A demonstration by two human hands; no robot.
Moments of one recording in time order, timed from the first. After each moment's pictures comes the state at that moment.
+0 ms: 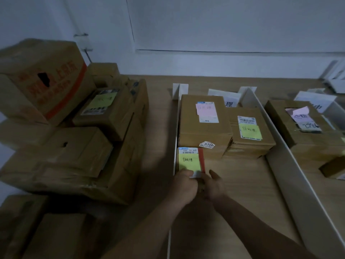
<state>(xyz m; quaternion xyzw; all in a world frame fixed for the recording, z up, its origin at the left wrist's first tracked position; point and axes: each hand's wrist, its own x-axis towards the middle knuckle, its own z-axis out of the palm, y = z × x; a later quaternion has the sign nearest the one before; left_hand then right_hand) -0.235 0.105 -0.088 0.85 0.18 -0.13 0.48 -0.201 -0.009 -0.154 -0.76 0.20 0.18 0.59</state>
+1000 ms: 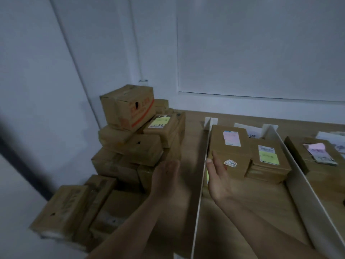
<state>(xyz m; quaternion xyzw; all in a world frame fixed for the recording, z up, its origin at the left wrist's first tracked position) -0.394 0.190 0.047 0.80 0.19 0.21 0.53 -0.324 0.046 0.016 -0.78 -0.05 0.05 0.62</state>
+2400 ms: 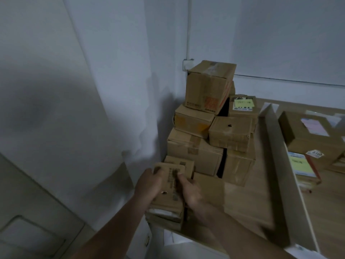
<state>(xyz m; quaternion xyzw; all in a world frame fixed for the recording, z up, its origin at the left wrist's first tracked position) -0.552 0.557 -0.032 0.79 0.41 0.03 0.45 -0.506 0.421 -0.049 -0.78 0.01 0.34 0.53</state>
